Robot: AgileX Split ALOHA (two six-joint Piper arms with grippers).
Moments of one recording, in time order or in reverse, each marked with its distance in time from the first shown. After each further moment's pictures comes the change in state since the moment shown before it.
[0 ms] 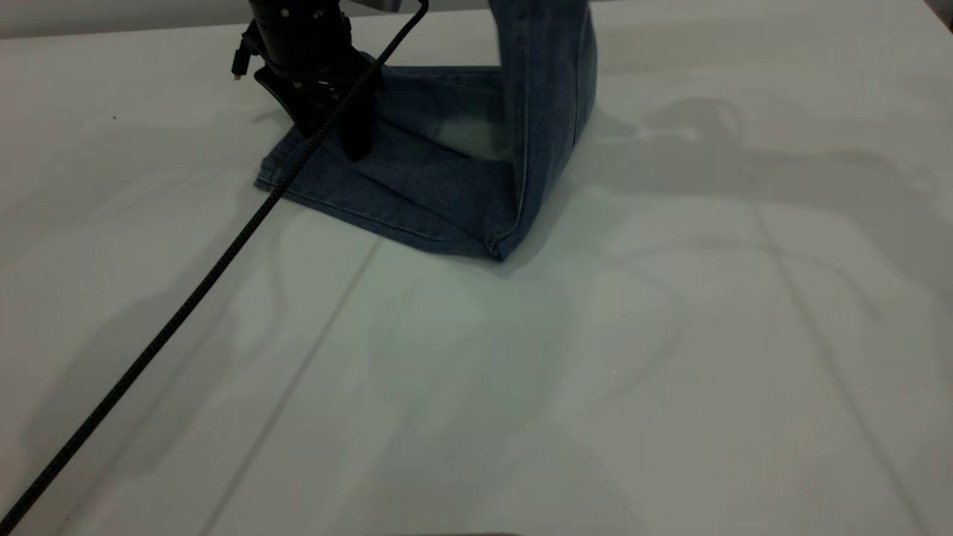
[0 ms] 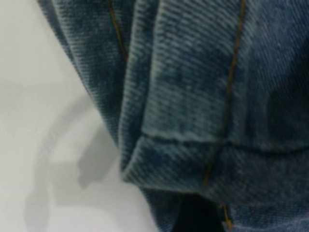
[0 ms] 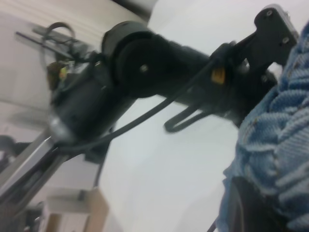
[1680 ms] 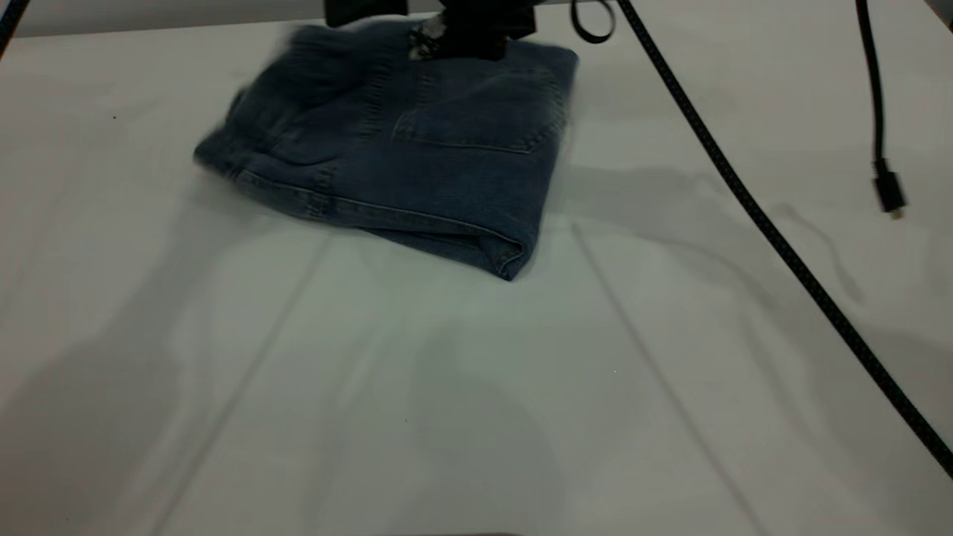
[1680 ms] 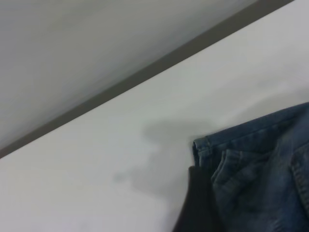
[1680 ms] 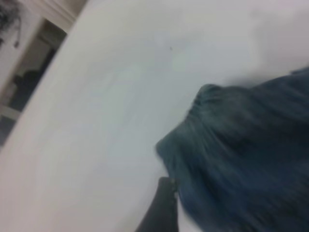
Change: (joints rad) left arm 0.031 -0.303 -0.365 0.025 0.109 -0.174; right arm 0.283 0.276 -0.179 0.114 -0.349 -0.297
